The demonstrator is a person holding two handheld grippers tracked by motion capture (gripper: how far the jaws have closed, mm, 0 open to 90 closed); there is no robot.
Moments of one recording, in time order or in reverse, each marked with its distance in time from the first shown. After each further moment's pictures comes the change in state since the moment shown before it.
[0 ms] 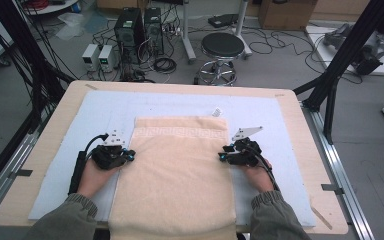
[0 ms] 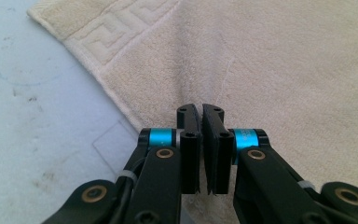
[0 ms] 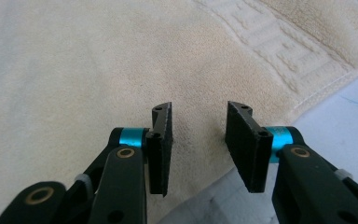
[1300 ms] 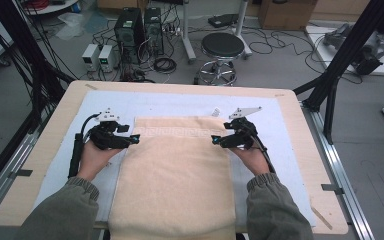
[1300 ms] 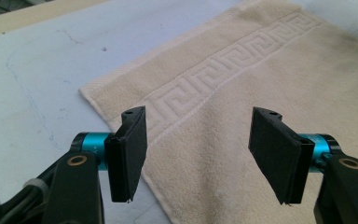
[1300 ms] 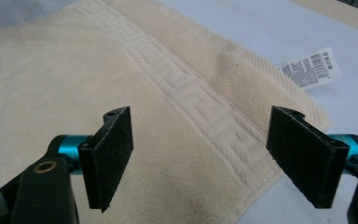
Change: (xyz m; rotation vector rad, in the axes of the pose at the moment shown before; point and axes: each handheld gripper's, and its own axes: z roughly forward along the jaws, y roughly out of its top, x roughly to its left) left arm 0.028 0.047 -0.010 -0.138 -0.010 -0.125; right arm -0.013 0.055 -0.004 -0.082 -0.053 0.044
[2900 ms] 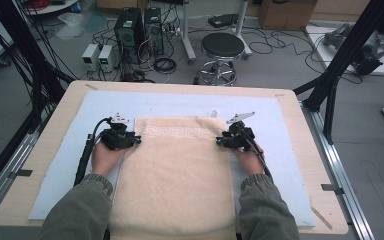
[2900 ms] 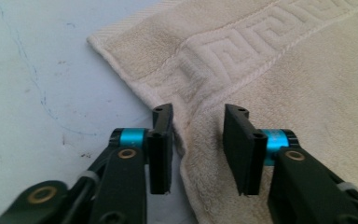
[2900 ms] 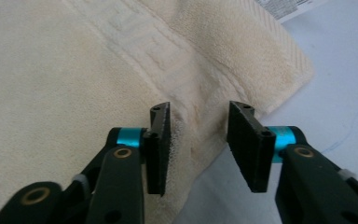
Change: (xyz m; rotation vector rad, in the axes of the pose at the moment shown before) left arm 0.016 -0.021 0.048 0.122 0.094 -0.068; right arm -0.018 -0.026 0.030 0.110 -0.087 0.037
